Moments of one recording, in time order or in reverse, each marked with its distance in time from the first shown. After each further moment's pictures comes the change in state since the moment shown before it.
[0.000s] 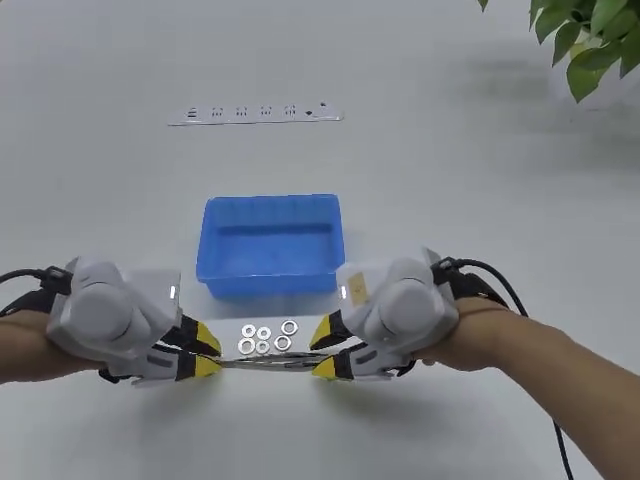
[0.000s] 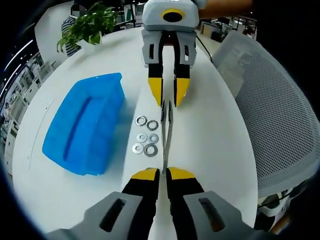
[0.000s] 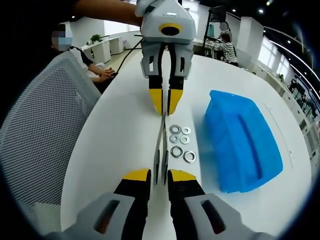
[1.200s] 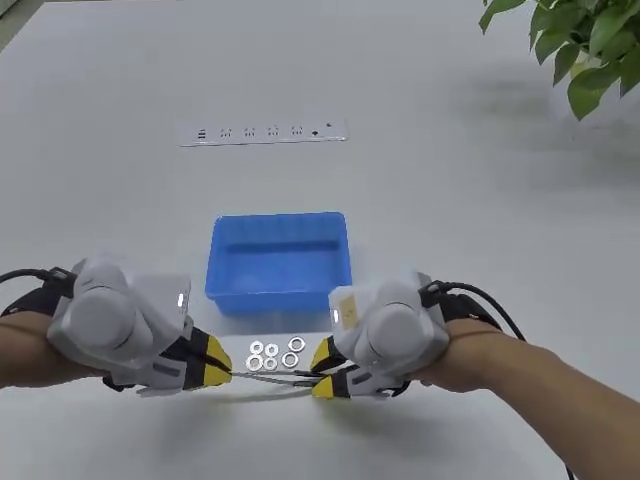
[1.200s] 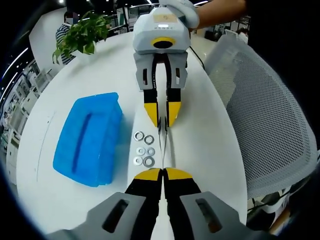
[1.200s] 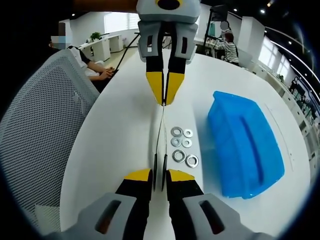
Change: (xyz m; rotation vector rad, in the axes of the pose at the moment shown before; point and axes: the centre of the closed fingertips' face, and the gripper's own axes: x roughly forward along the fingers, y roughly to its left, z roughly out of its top) left arm -0.026 -0.008 0.029 0.057 -0.018 -0.008; right arm 0.007 0.002 0.005 -0.008 0.015 -0.010
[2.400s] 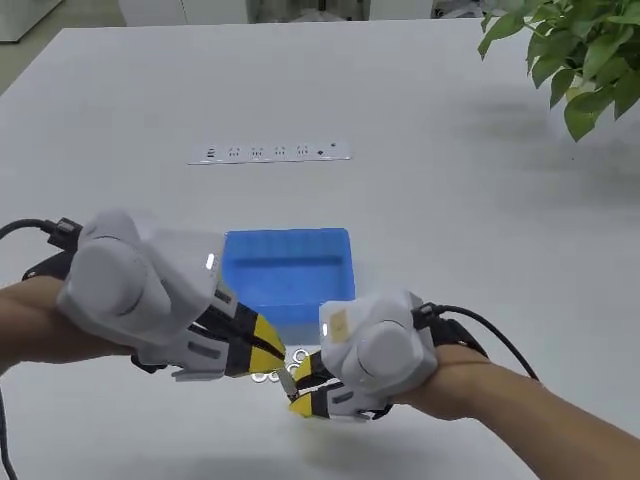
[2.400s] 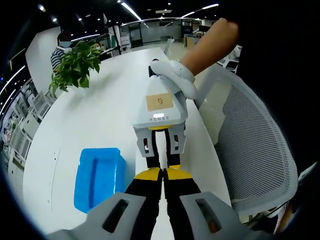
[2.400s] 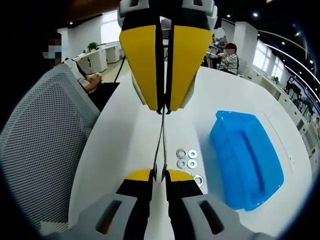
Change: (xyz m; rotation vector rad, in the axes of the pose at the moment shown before) left arm -0.031 -0.013 0.093 0.092 -0.148 -0.019; right arm 0.003 0.010 0.033 0.027 -0.099 -0.028
